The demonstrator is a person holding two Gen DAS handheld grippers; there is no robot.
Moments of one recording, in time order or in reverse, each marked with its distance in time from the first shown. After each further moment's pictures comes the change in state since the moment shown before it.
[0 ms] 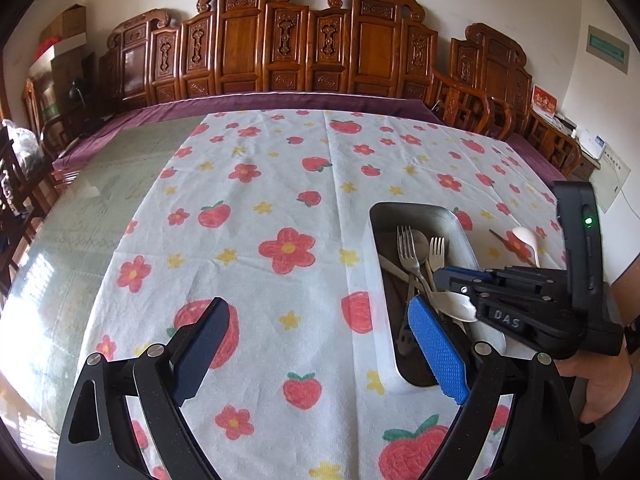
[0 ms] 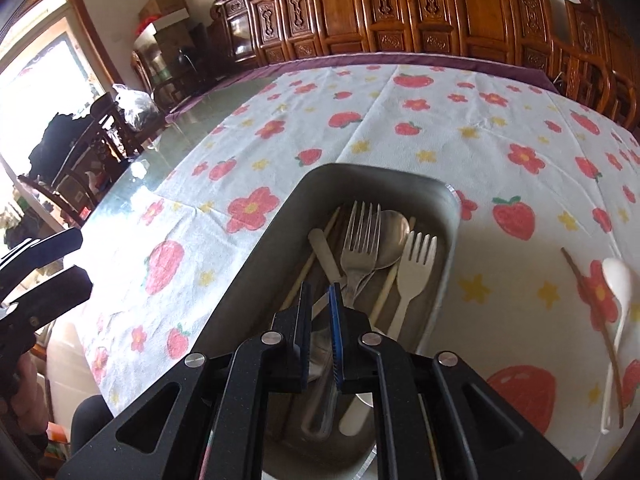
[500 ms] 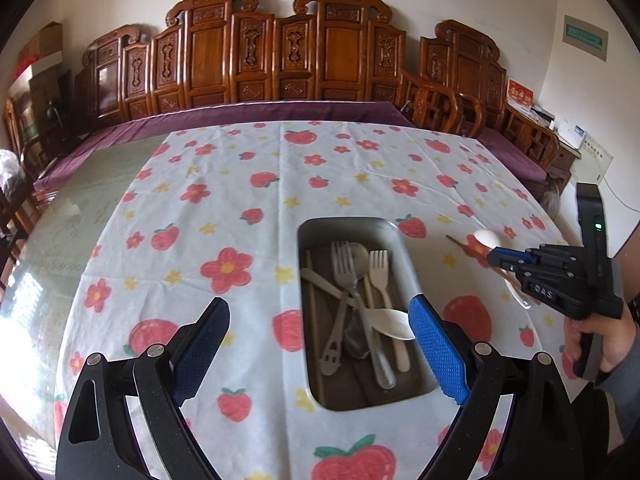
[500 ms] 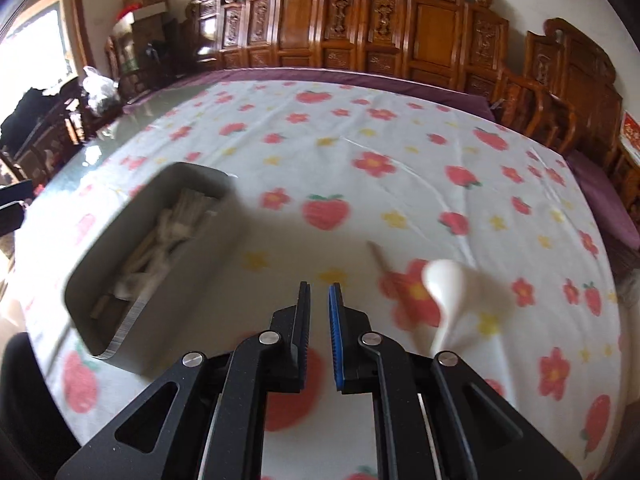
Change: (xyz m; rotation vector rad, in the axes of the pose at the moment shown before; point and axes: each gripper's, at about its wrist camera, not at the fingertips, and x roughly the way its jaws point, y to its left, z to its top) left arm -0.001 -0.068 0.015 0.060 -0.017 -0.061; right arm -0.068 -0.141 -0.024 -0.084 -0.024 -0.227
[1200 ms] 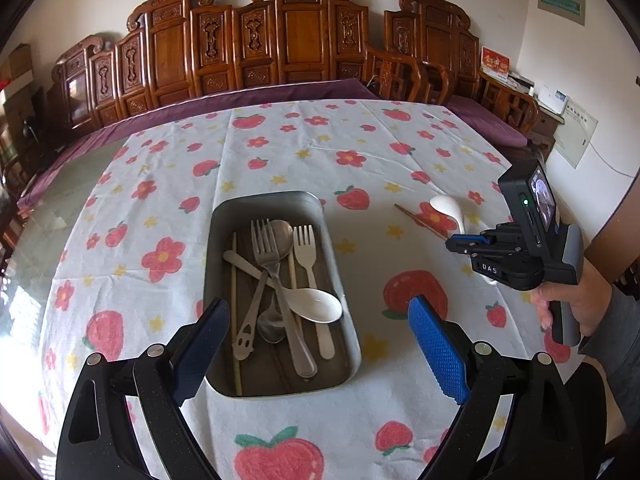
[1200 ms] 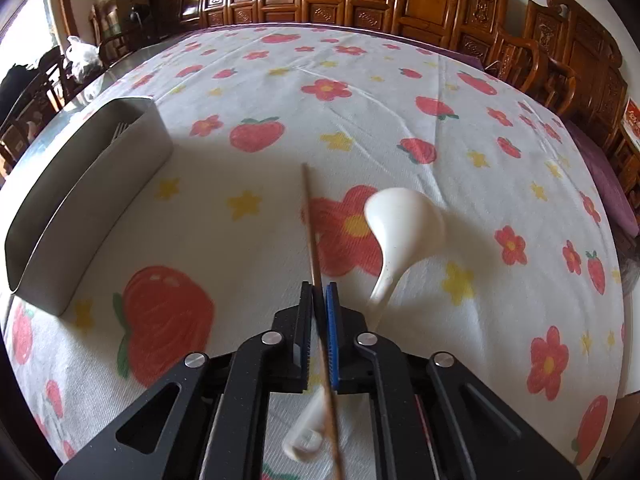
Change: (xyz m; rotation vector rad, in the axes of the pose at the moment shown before) left arm 0.013 -0.081 -0.015 0.085 0.061 -0.029; right arm 0.043 -0.044 -0.032 -0.027 0.148 -0.020
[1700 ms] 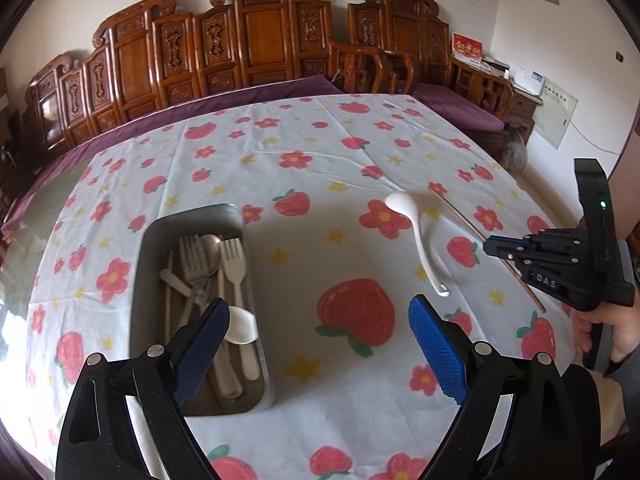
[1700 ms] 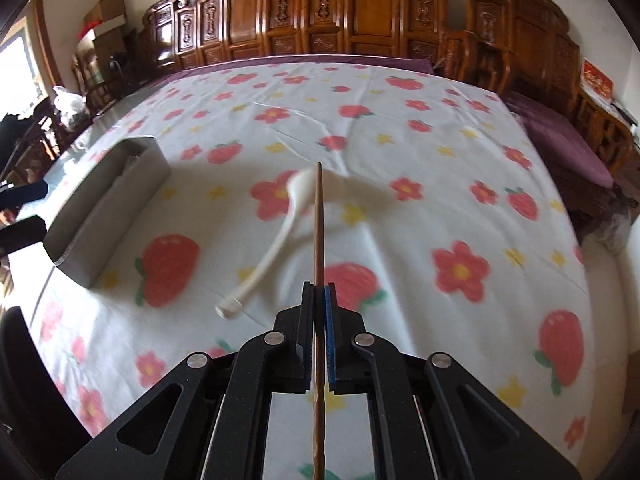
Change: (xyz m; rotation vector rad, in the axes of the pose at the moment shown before) left arm 0.025 -0.070 0.011 0.082 0.009 -0.050; right arm -0.088 -0.053 -0.071 0.150 -0.106 -0.034
